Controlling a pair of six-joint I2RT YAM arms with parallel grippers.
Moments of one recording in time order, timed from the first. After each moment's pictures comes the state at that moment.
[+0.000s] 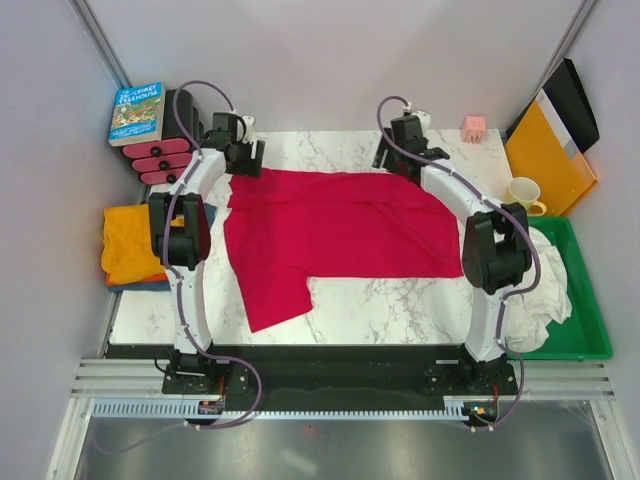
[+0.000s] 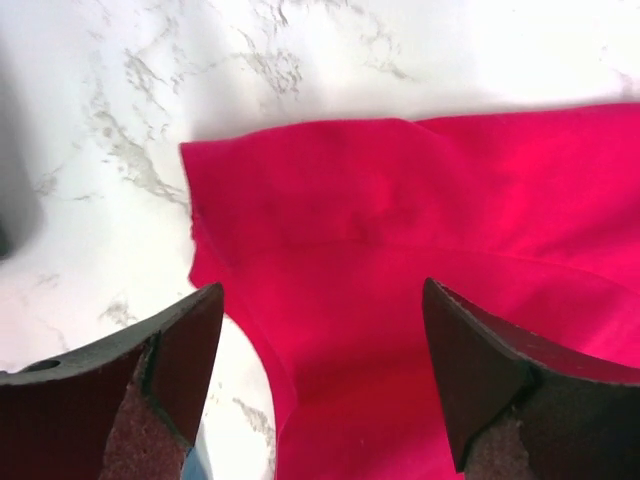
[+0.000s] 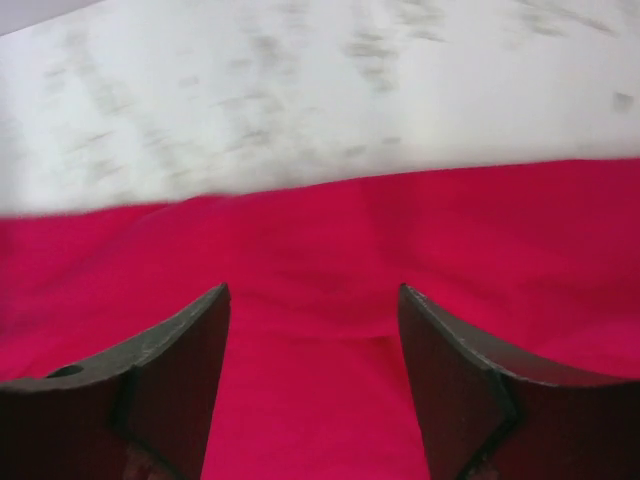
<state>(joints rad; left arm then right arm) -0.08 2.28 1.94 -0.53 0.06 0.11 0.27 2.04 1.68 -0.35 0.26 0.49</state>
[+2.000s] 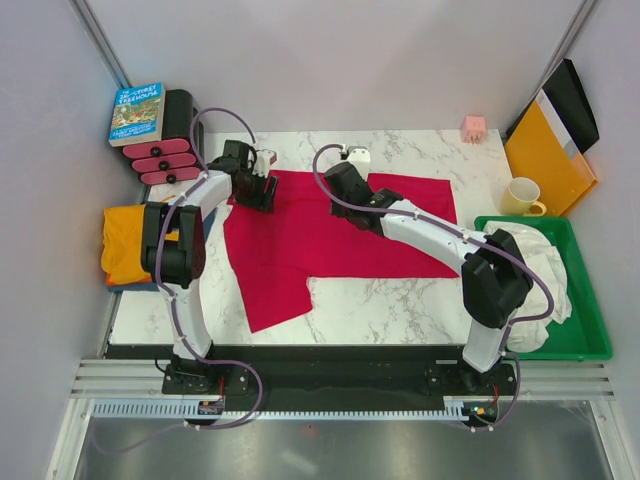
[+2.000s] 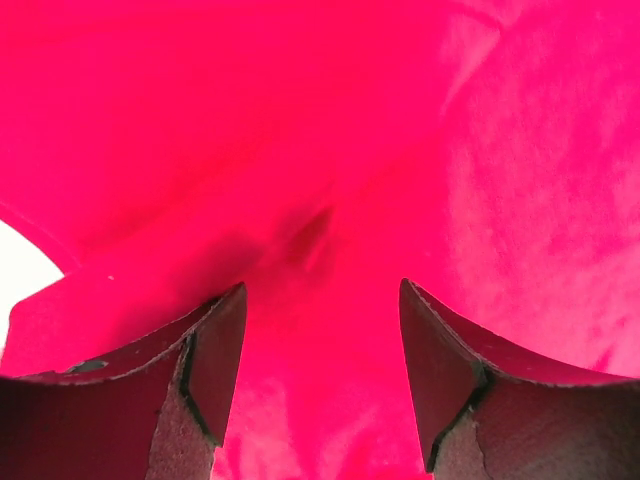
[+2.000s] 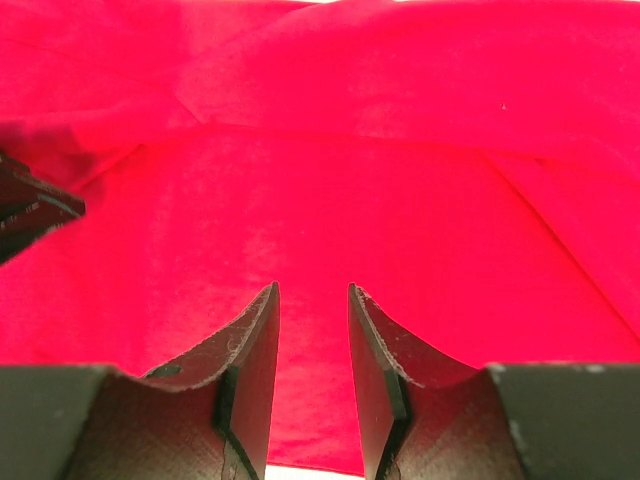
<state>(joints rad) -0.15 2.02 1.50 -0.52 0.24 0.21 0.74 1.81 1.46 -0.36 0.47 0.57</state>
